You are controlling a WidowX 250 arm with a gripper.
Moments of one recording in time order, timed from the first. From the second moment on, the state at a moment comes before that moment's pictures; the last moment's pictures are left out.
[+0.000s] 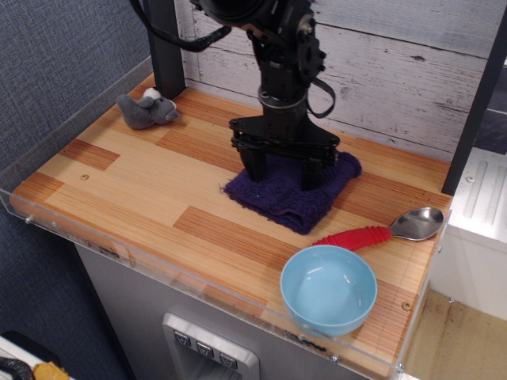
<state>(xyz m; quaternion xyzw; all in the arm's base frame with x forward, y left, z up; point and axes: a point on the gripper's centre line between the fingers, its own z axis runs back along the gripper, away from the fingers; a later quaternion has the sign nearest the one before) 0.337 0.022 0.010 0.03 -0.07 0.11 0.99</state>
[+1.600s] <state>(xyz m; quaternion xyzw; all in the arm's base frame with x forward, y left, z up) 0.338 0.122 0.013 0.03 -0.03 0.18 0.98</state>
